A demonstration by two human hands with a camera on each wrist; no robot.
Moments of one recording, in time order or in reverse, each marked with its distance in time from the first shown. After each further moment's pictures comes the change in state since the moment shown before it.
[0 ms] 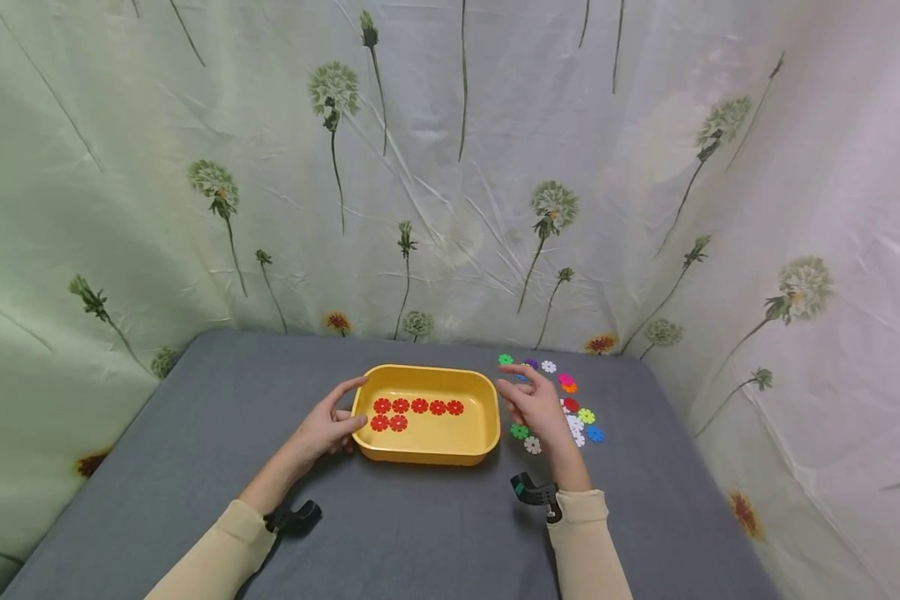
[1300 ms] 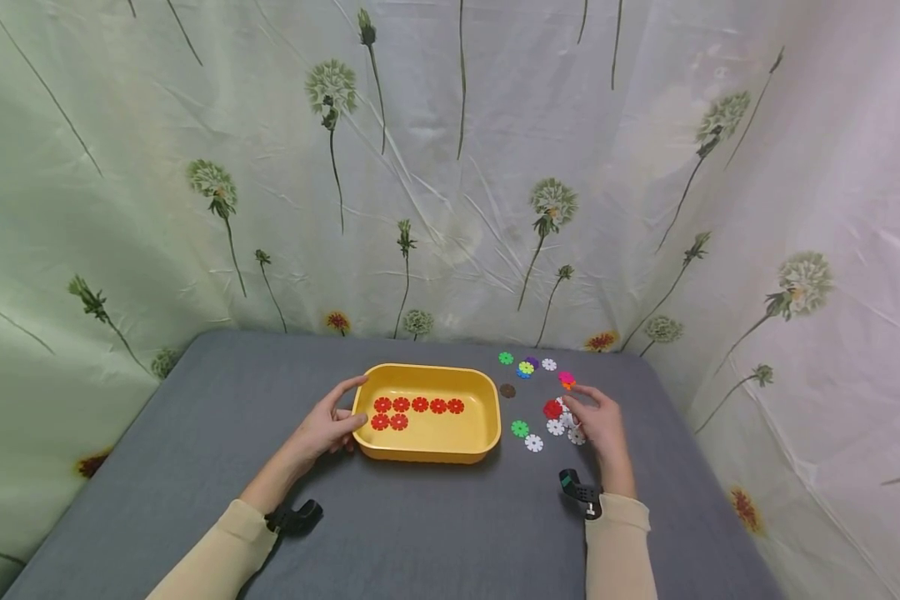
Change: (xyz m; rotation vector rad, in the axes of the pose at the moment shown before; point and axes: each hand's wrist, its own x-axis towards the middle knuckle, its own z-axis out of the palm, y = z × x) left_hand 0.001 -0.002 -0.001 -0.015 -0.020 0.016; right_hand -0.008 0.055 -0.084 -0.120 0.274 0.238
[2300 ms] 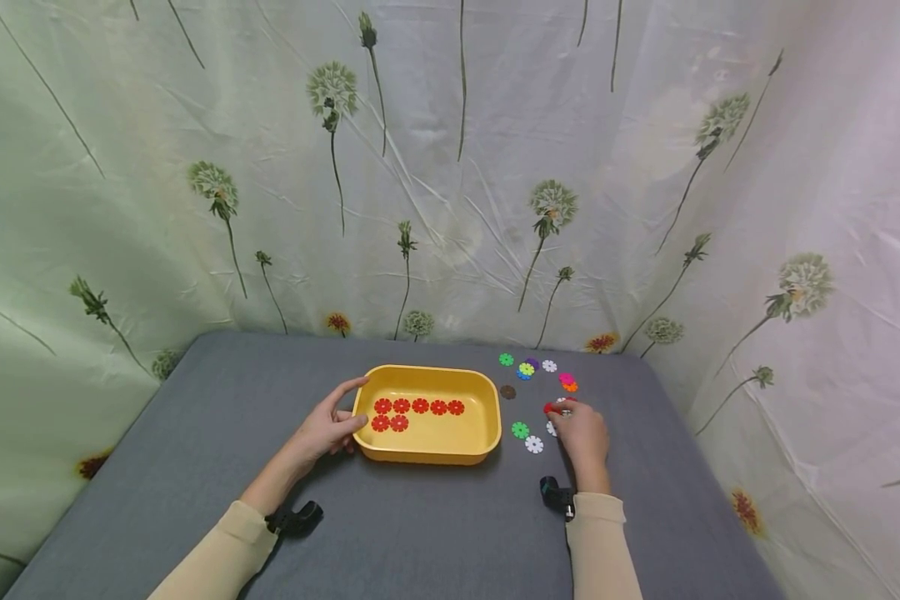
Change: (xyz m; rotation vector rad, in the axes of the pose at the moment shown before) left_hand -0.001 0.003 0.001 0.002 0.014 -0.008; right_hand 0.001 0.012 0.039 -0.599 0.200 -0.116
